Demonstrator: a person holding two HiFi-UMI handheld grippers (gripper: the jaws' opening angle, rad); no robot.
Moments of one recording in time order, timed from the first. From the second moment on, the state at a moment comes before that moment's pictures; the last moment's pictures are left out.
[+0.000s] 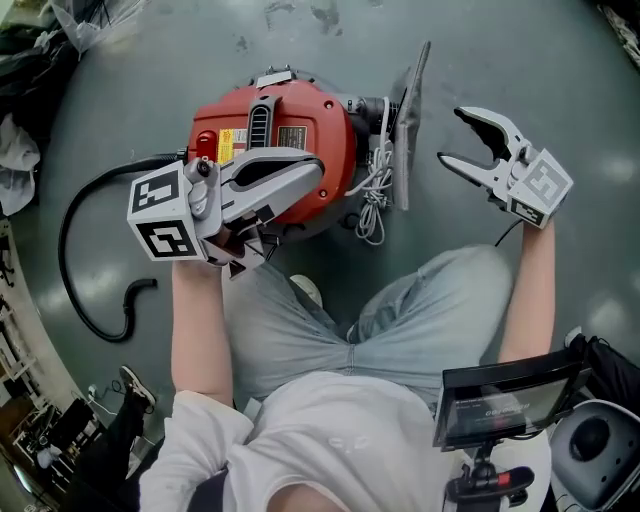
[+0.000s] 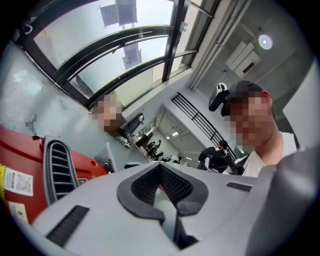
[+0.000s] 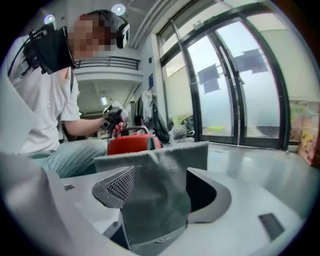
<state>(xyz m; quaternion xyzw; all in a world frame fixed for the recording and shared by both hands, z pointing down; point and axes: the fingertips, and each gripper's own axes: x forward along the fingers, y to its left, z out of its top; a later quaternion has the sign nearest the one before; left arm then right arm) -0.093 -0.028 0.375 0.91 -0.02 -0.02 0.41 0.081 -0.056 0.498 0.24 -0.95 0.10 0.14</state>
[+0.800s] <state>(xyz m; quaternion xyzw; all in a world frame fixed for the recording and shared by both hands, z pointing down) -0.101 -0.005 0.305 0.95 -0.29 0.07 0.12 0.066 0.017 0.246 0.45 -0.88 0.17 -0.03</state>
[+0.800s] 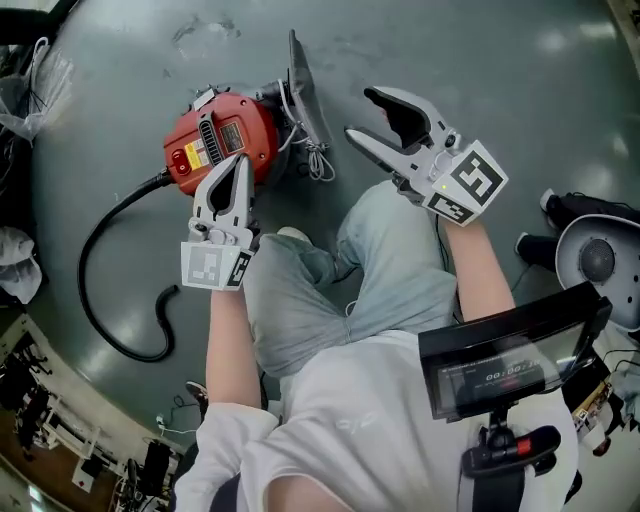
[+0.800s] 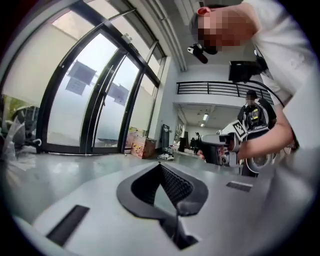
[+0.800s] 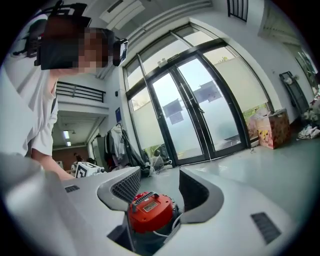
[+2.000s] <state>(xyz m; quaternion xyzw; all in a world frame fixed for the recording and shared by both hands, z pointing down) -0.085 0.086 -0.185 0.94 -0.29 0.02 0.17 0.060 0.120 -0.198 0.52 -0.85 0.11 -0.06</state>
